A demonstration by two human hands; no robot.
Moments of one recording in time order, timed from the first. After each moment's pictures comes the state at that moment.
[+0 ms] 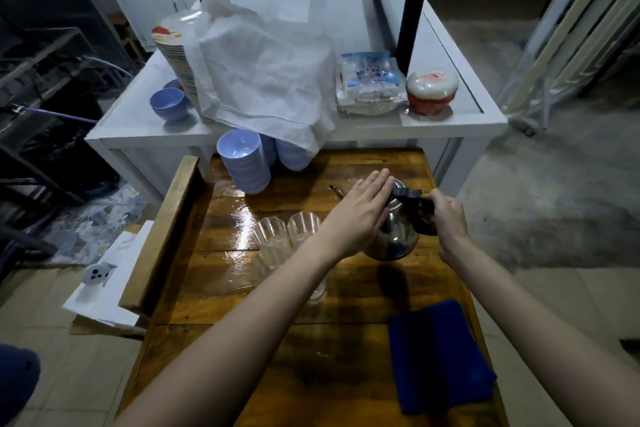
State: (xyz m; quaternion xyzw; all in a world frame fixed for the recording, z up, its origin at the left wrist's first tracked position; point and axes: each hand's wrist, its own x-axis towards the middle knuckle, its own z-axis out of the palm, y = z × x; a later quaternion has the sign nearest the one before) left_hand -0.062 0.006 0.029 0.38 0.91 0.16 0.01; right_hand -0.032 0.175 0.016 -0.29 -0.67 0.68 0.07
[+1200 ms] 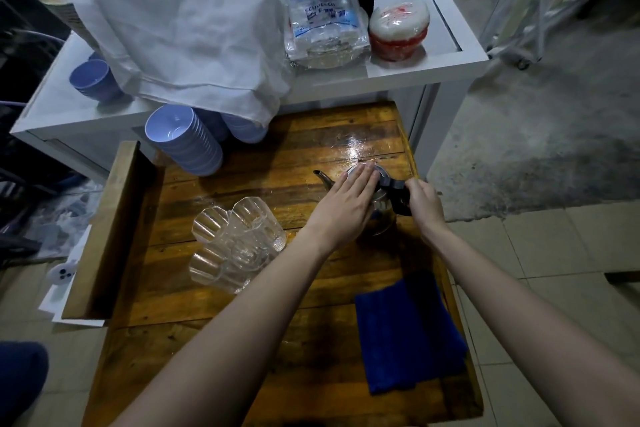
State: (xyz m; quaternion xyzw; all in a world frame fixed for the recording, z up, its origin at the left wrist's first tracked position) left_hand -0.075 0.072 -0.044 0.38 0.92 0.04 0.09; right_hand -0.055 0.248 -0.100 -0.31 -0.75 0.59 0.01
